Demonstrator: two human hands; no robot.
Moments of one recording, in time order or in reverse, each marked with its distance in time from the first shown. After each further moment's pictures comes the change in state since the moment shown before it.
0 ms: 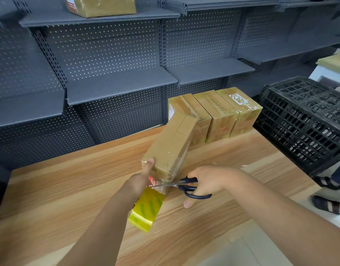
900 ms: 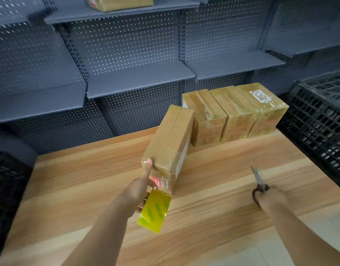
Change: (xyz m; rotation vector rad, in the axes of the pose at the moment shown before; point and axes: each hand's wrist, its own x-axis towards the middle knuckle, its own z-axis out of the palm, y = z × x) left_hand -0.006 -0.016 0.013 -0.129 -0.024 -0.083; right_hand 0.054 0.194 0.123 0.590 0.570 0.722
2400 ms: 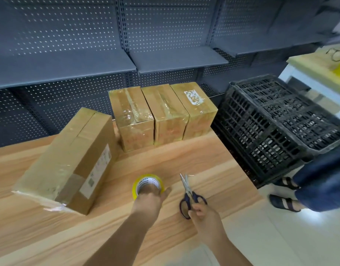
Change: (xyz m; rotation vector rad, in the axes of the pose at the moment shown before) left_hand 0.076 0.064 0.270 1.368 -0.074 0.546; right_hand 0.018 0.080 -0.022 0.291 -0.228 -0.249
